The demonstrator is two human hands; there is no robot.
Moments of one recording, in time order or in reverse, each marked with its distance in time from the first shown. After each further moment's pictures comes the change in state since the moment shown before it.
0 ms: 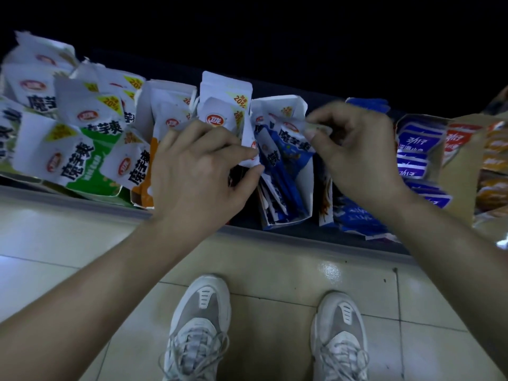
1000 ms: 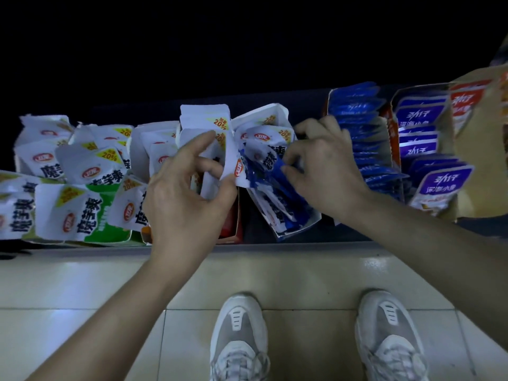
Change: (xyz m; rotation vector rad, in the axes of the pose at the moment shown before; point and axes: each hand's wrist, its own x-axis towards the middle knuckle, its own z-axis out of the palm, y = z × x) left_hand 0.006 0.003 -0.008 -0.368 -0.070 -0.376; right_hand -0.010 0.031 0.042 -0.409 -0.008 0.019
